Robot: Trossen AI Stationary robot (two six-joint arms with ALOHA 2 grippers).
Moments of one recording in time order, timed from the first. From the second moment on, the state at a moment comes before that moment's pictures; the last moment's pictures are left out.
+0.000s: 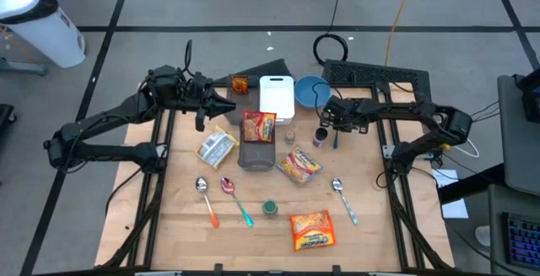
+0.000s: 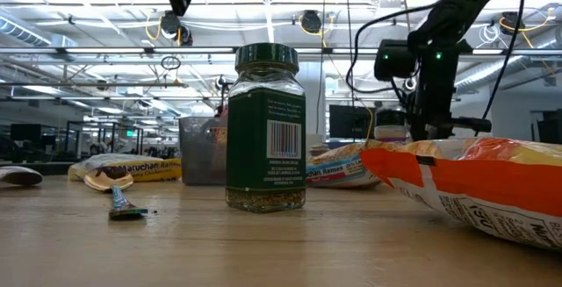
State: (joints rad) left arm 0.49 0.95 0.91 -0.08 0.54 -0.29; right arm -0.54 1.42 0.74 -0.61 0.17 1.18
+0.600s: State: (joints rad) left arm 0.49 0.95 0.91 -0.08 0.49 -0.27; right arm -0.48 1.08 0.75 -0.38 0.21 1.12
